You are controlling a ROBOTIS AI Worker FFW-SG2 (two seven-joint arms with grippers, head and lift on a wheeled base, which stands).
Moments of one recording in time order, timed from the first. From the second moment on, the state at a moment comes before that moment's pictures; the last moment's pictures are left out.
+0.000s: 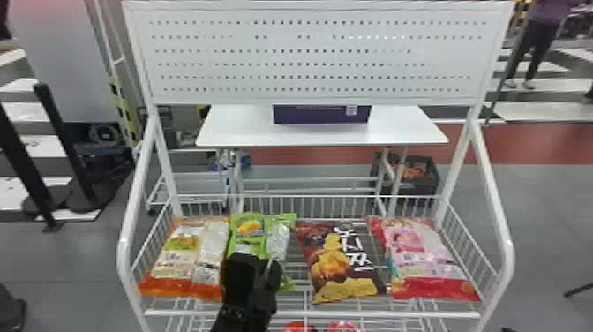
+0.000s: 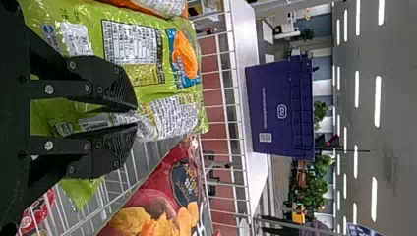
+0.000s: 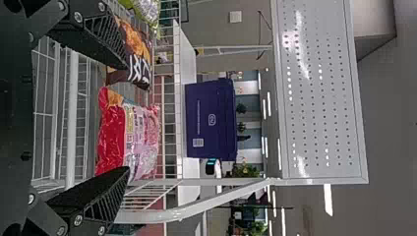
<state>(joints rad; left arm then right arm) -0.04 0.19 -0.45 -1.58 0.23 0.30 0.24 0.76 -0.30 0.05 -2.08 -0.23 -0.25 -0.05</state>
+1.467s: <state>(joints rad) 0.58 0.41 -0.23 -2.22 0.26 -0.18 0.28 0.74 -0.30 0.06 -2.08 -0.23 -0.25 -0.05</state>
